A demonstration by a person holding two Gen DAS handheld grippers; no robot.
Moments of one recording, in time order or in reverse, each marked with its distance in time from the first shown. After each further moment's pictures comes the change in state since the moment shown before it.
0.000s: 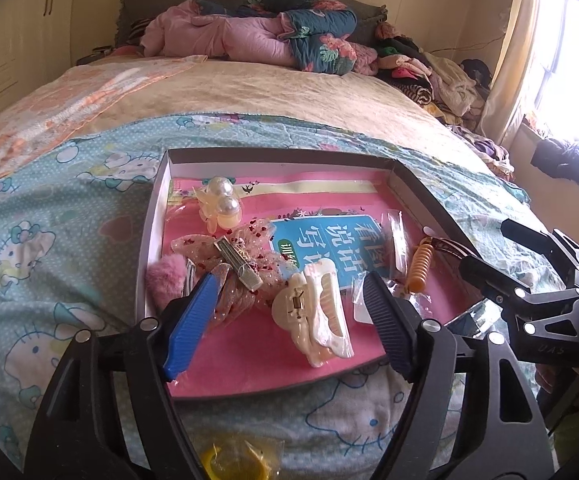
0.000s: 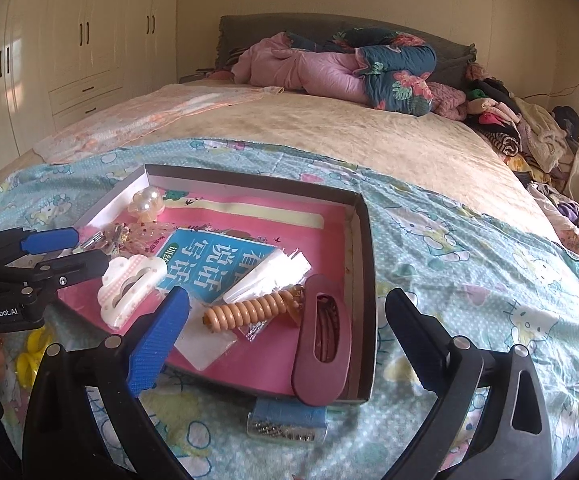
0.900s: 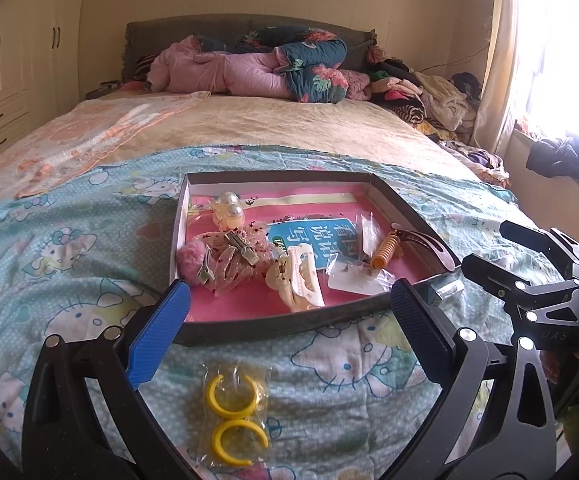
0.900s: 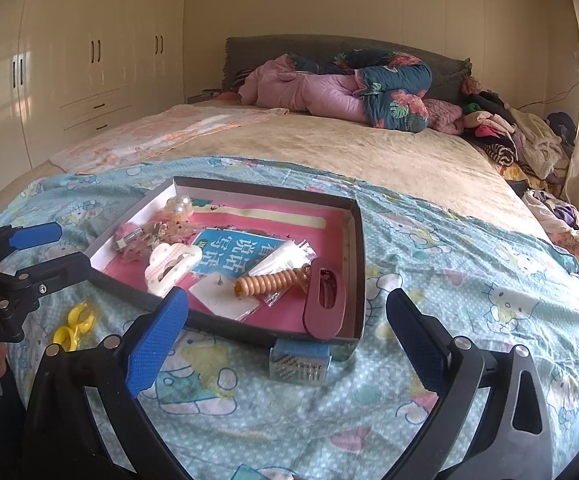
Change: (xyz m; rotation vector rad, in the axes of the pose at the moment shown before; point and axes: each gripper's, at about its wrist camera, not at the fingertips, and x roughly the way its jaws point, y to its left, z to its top) left arm -0.067 -0.018 -0.030 0.051 -0.120 0.037; right arm -0.066 0.009 -0.027 0.005 -0.078 0.019
